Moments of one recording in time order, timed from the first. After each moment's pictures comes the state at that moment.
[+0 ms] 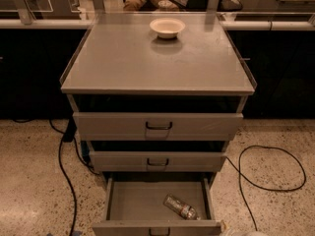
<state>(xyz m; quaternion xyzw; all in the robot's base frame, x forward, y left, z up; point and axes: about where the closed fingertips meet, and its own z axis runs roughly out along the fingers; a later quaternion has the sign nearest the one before) 0.367 -0.223 0.247 -0.36 0.89 0.15 0.24</state>
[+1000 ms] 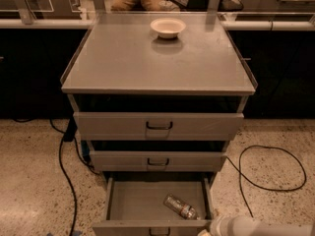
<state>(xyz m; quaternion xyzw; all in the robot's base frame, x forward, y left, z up) 0.412 -0.209 0.241 -0.36 0.89 0.14 0.23</state>
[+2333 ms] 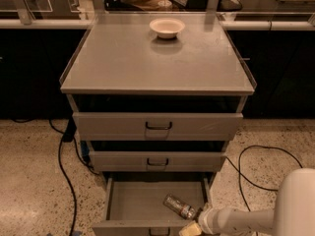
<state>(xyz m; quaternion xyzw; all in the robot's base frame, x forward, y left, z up) 0.457 -0.171 0.211 -0.34 0.90 0.14 0.24</state>
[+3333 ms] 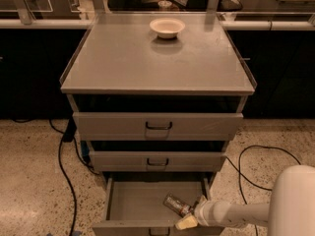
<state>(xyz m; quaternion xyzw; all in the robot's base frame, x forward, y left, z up) 0.485 -0.160 0.217 -0.34 0.89 0.14 0.25</state>
